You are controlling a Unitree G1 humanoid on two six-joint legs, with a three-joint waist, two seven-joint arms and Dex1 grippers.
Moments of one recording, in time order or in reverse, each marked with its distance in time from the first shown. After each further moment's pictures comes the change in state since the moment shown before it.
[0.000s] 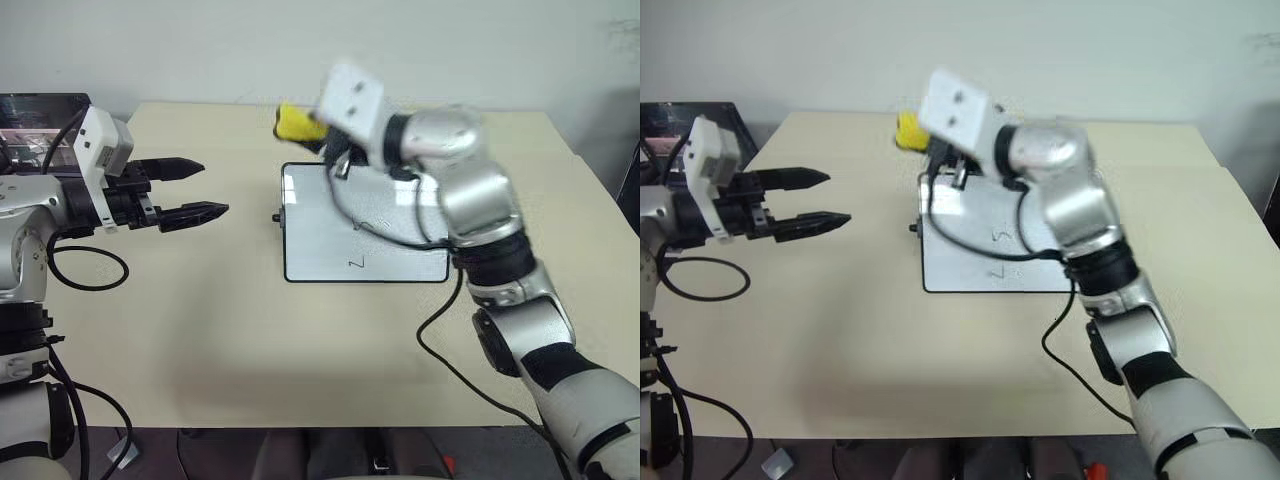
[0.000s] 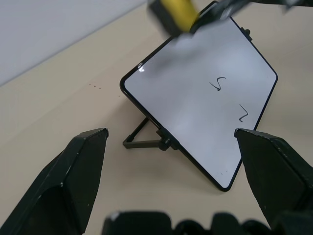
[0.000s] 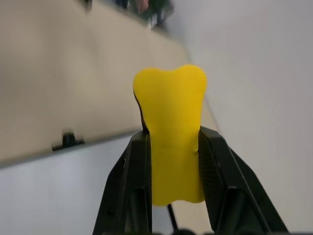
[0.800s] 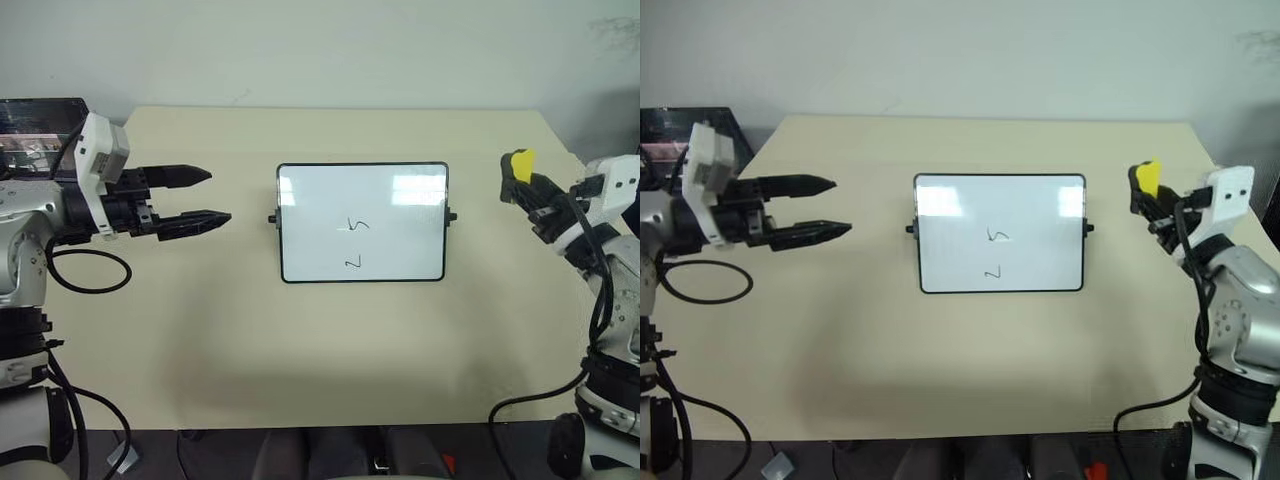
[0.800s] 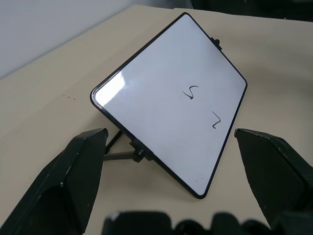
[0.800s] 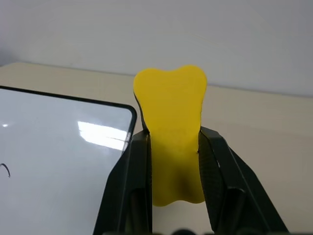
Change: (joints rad) left arm 0.028 0.008 0.015 -0.014 -0.051 0.005 -0.089; right arm 0.699 -0.254 -0.603 -0.338 0.443 0.231 -0.315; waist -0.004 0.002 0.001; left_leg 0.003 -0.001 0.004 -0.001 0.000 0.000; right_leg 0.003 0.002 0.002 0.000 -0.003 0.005
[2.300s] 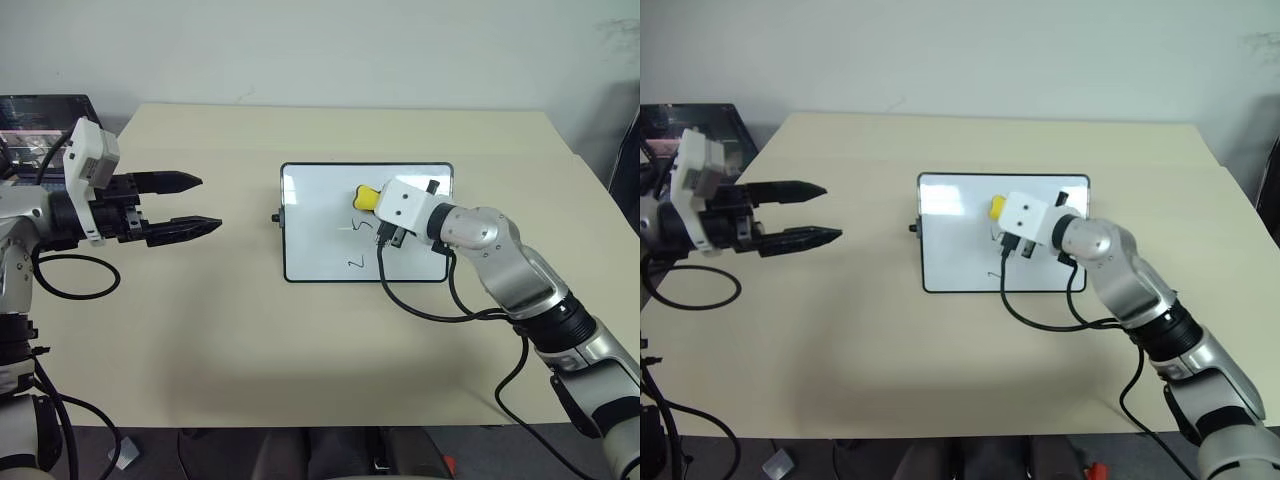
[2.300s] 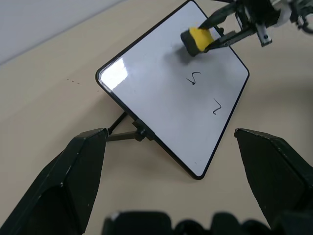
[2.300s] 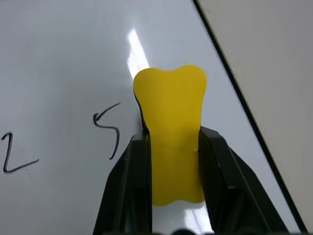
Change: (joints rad) left arm 0.041 0.030 0.022 -0.013 -0.001 0.016 0.016; right arm -0.358 -0.123 0.976 0.196 -0.502 -0.272 -0.009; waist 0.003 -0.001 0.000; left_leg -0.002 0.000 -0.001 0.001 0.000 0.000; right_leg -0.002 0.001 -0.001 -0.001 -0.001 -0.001
